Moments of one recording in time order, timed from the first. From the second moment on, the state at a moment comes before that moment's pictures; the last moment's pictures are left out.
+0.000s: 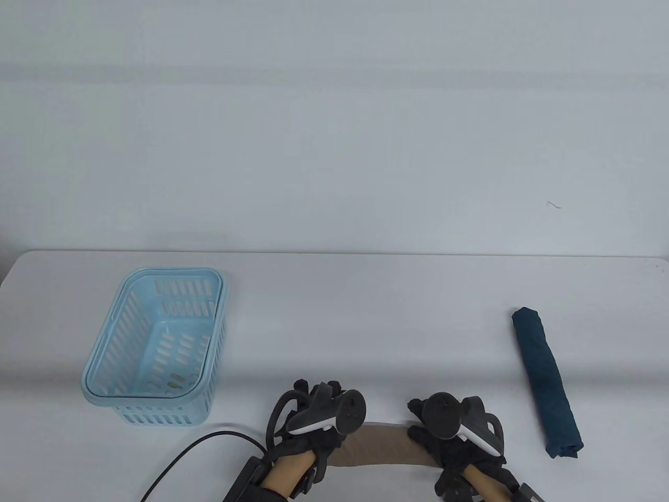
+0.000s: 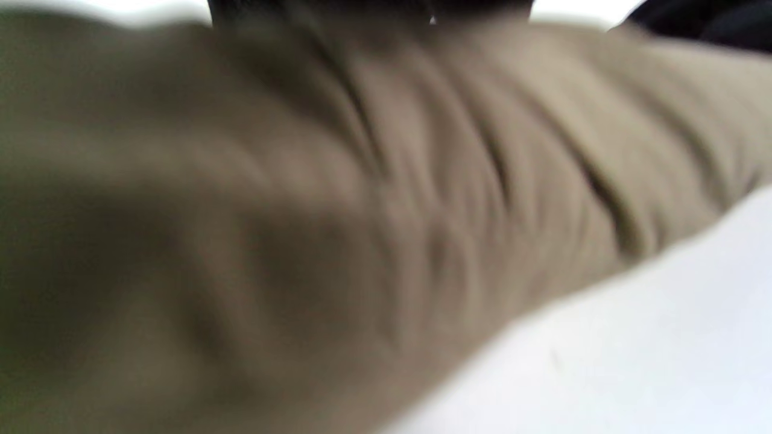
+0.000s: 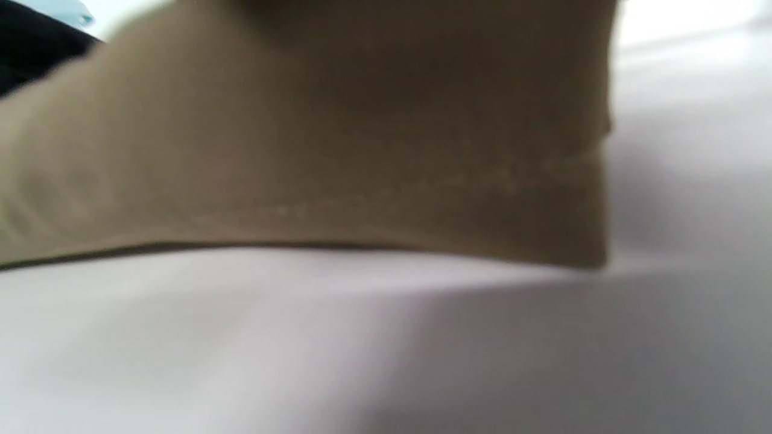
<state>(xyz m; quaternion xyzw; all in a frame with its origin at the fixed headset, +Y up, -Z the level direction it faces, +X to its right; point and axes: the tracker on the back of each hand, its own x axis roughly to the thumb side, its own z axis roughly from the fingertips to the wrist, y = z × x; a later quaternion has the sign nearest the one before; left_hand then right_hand) -0.049 -0.750 -0.366 -0.13 -0.24 0.00 0.96 0.185 -0.775 -0.352 0.11 0.11 0.98 0.13</state>
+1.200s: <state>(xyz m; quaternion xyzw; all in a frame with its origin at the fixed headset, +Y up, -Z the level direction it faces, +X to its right) -0.125 -0.710 -0.315 -0.06 -0.26 0.13 0.96 0.167 -0.770 -0.359 0.12 0.15 0.98 0.04</state>
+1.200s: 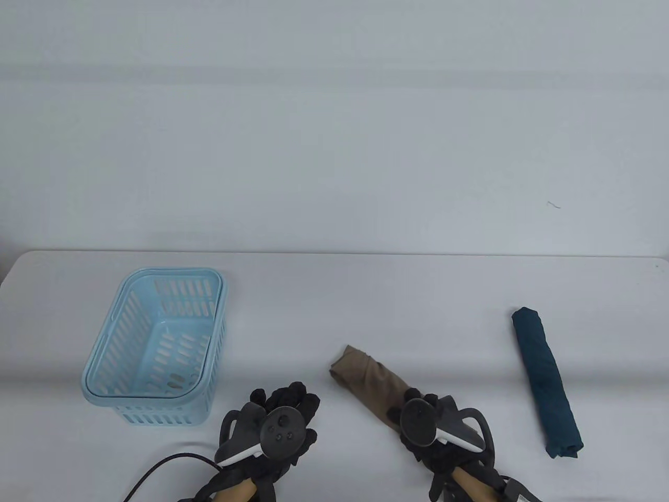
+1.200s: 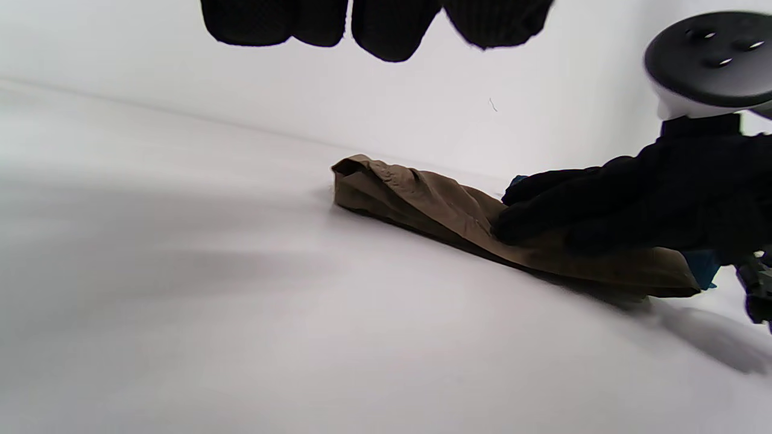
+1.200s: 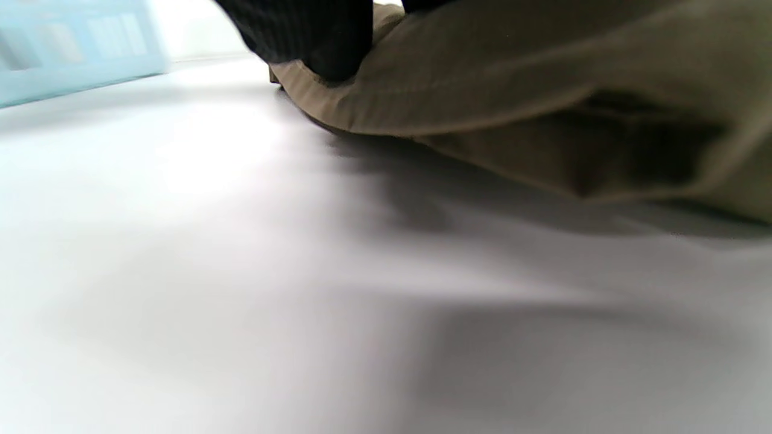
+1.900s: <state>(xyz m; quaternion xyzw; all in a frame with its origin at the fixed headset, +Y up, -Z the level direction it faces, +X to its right) -0.112 -0.716 -0.312 -0.09 -0.27 0.12 0.95 0.285 -0.774 -0.406 -0.15 0.16 0.97 0.07</state>
